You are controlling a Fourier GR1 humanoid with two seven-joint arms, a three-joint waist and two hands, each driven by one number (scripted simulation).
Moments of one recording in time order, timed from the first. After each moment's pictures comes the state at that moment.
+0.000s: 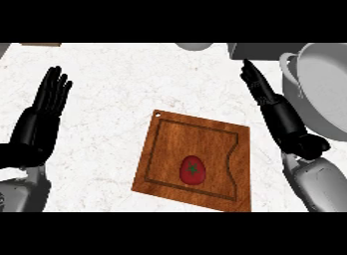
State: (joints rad) left arm -0.17 0.25 -0.02 -1.64 0.14 0.09 -0.04; right arm -0.35 -0.33 0.30 -1.54 -0.15 -0.11 -0.10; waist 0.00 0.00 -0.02
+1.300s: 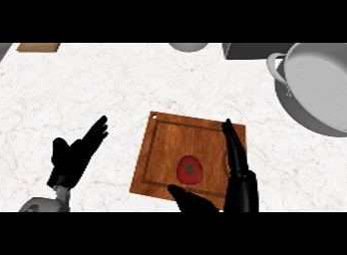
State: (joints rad) left arm -0.05 0.24 -0.16 -1.40 0.13 -0.05 0.14; right arm 0.03 -0.01 0.68 -1.85 0.88 -0.71 0.56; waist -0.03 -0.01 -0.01
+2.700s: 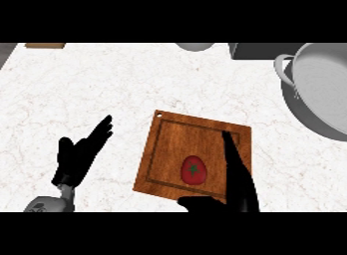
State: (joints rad) left arm -0.06 0.19 -0.13 -1.41 0.07 -0.10 0.15; right arm 0.02 -0.06 0.63 -1.77 0.68 -0.46 0.82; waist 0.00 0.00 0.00
